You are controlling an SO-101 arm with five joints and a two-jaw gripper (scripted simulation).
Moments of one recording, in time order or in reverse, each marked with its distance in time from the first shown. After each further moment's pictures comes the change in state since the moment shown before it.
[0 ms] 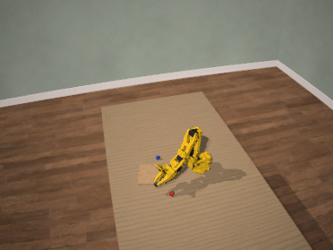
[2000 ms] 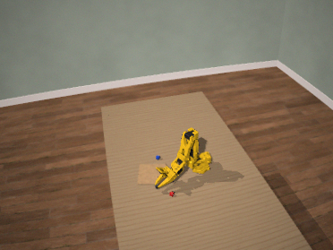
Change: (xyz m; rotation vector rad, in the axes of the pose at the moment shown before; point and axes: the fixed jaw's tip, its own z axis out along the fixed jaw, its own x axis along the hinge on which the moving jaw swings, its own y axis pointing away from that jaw) arm 0.024 -0.003 0.002 0.011 0.032 -0.001
